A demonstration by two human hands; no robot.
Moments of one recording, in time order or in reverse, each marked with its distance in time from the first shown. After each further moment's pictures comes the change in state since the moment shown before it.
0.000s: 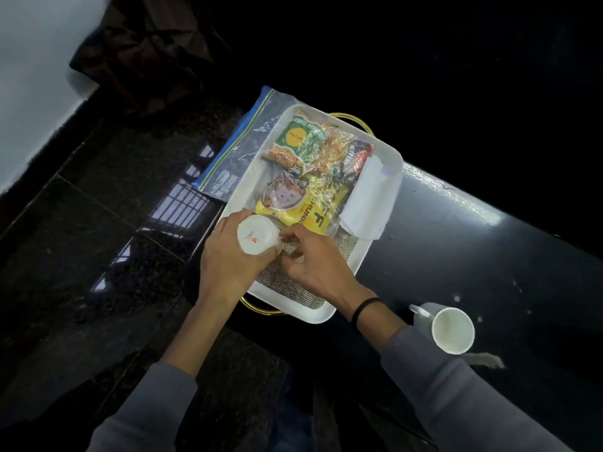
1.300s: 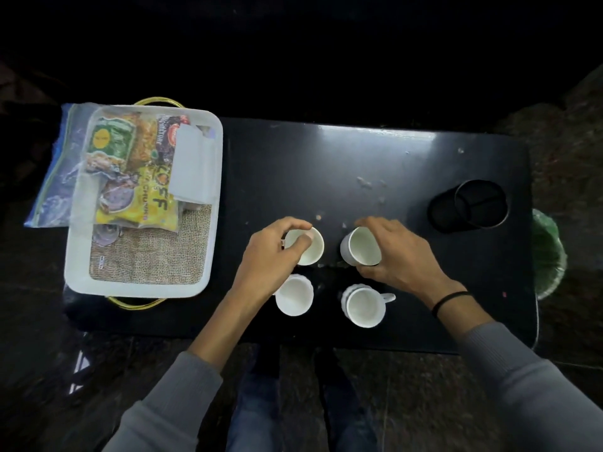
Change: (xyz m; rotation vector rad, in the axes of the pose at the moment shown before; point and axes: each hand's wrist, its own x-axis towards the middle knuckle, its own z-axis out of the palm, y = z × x) left_hand -0.147 0.158 0.164 -0.067 -0.654 0.178; right_hand -0.244 0.243 -0.137 -0.417 0.302 0.258
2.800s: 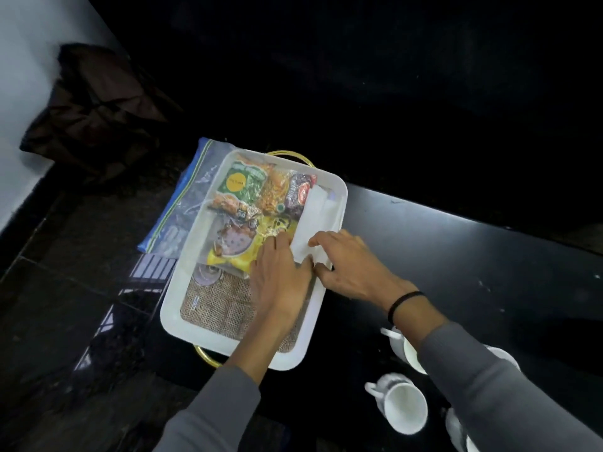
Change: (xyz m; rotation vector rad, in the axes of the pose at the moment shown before) left_hand 0.073 -0.066 -0.146 0.375 0.466 -0.148; right_hand 0.182 -0.240 0.012 -0.004 -0.185 -0.324
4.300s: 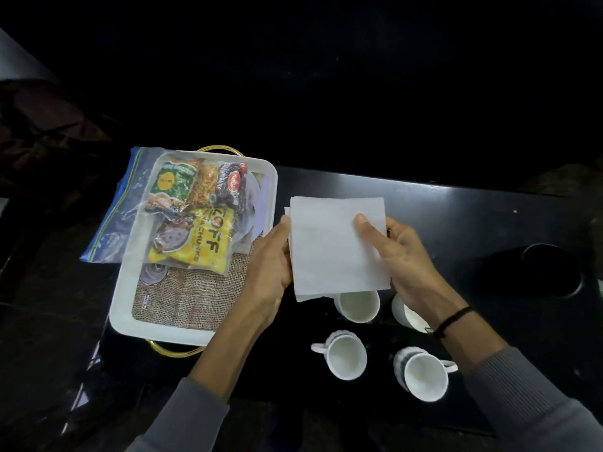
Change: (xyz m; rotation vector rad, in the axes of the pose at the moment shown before) left_hand -0.068 0.081 0.011 -1.220 -0.457 -0.175; right_hand -0.145 0.081 -0.022 1.384 0.465 0.312
